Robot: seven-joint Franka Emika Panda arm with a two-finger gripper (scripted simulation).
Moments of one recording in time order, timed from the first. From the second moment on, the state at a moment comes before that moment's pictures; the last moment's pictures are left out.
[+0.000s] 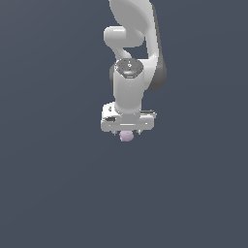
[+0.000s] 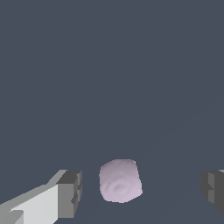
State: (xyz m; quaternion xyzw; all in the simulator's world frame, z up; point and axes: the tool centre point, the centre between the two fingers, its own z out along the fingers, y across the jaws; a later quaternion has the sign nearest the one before) arm 0.001 0.013 0.166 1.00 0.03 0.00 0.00
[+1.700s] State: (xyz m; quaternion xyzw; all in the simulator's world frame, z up) arm -0.011 -0.010 0.153 1.00 -0.08 0.00 0.00
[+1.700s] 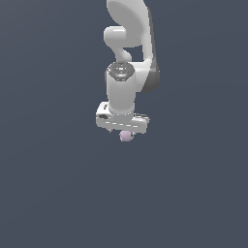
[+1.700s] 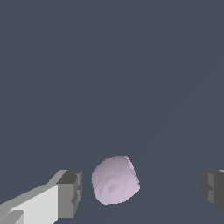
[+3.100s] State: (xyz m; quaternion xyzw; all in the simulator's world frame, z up) arm -0.051 0.009 0.108 0.90 -0.44 0.00 0.00
